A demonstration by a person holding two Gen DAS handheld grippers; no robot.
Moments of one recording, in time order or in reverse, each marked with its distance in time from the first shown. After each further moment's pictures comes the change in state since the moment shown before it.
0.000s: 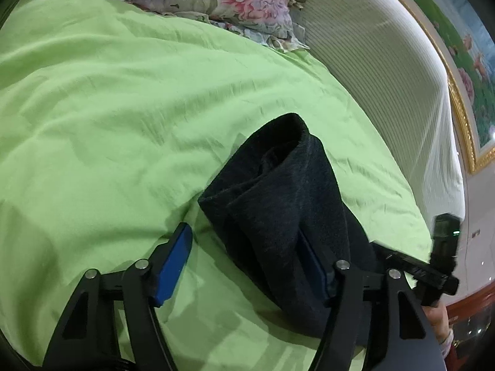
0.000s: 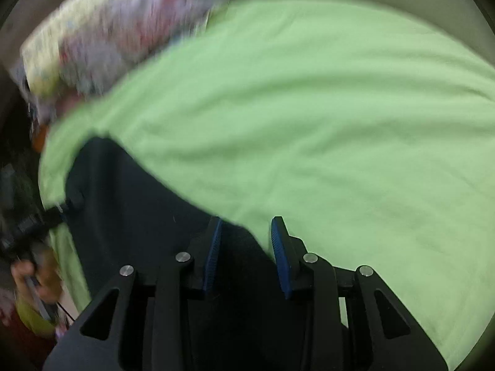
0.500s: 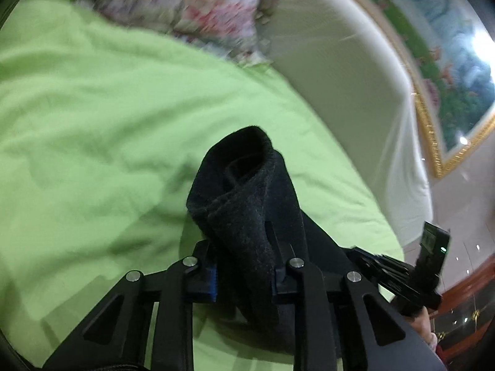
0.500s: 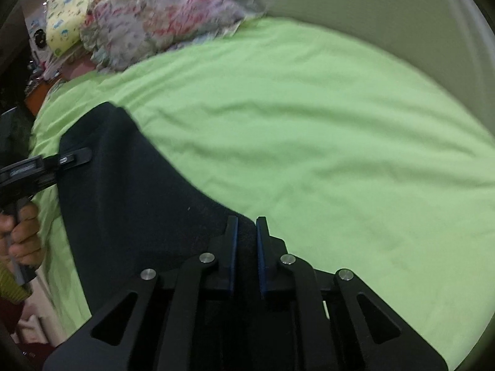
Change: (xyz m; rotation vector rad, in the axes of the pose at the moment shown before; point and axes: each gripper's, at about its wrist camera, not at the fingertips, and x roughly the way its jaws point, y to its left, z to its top) left arm -0.005 -0.015 0.004 0.019 -0.083 -0.202; right arm -0.047 0.030 -0.003 -0.163 -0.160 -0.197
